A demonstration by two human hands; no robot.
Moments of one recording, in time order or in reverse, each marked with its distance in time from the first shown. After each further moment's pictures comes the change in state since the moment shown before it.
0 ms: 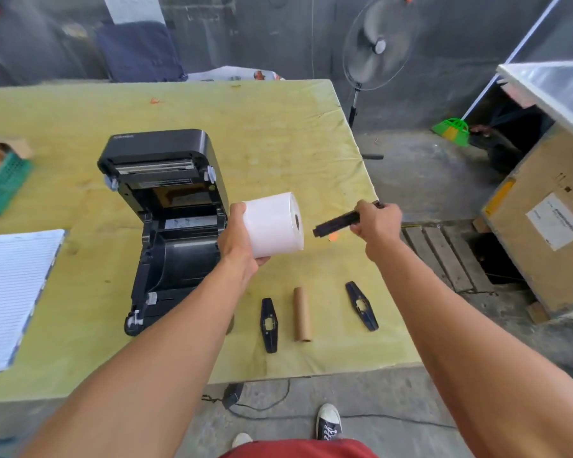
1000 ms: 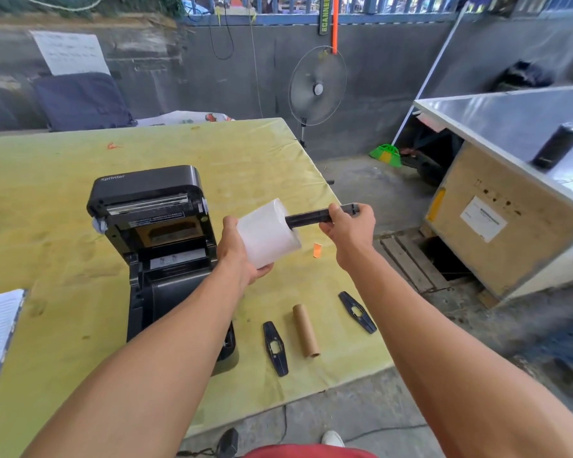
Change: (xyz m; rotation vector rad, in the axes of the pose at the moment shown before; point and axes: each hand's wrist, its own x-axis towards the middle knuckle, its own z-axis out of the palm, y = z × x) left_hand 0.007 0.033 0.001 0.070 -0.165 -0.146; right_hand -0.063 -0.014 0.031 0.337 0.091 -0.162
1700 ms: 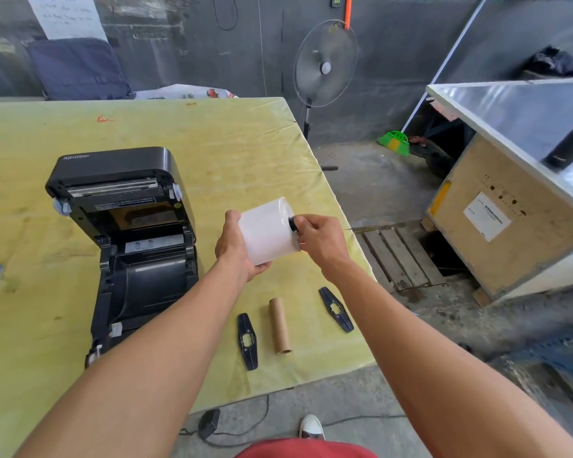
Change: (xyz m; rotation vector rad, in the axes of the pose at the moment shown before) left_hand 0.010 -0.035 0.037 -0.021 0.034 -0.034; right_hand 0.012 0.023 -0.020 -0.506 -0.360 -0.110
